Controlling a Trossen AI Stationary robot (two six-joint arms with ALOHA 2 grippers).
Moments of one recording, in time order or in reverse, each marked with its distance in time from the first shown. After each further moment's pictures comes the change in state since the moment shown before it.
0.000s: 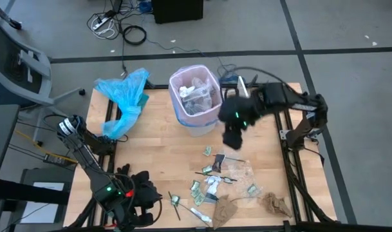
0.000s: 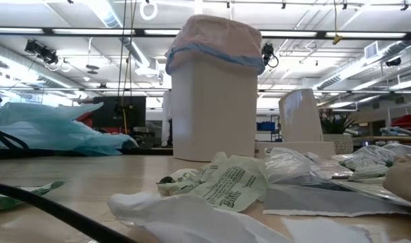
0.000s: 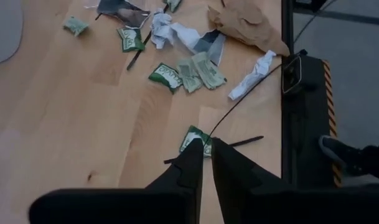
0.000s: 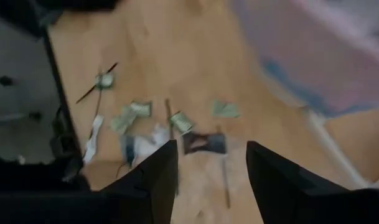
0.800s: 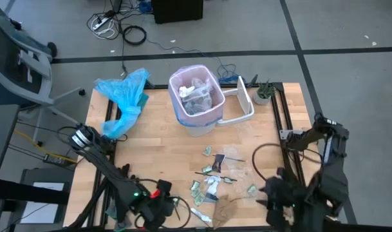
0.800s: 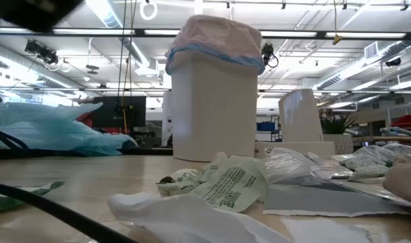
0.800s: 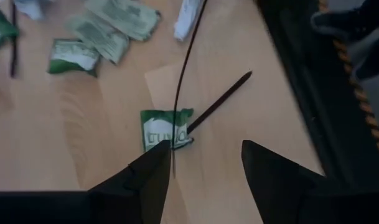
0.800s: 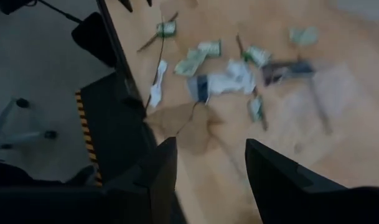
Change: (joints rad) left arm 0.129 0.224 0.000 0.173 0.364 0.570; right arm 0.923 0.000 -0.270 0.069 0.555 0.987
